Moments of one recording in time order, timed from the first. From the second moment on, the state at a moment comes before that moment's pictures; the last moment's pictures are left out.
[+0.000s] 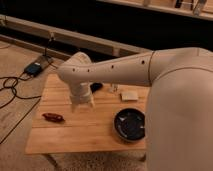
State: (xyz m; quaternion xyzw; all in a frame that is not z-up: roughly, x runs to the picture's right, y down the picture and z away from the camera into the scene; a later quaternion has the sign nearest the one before) arm -0.107 0.103 0.703 -0.26 0.23 0.64 0.68
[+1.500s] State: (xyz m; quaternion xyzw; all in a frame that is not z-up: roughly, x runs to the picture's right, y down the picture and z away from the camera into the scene) arm -0.086 0.042 0.852 -0.24 0.26 0.68 0.64
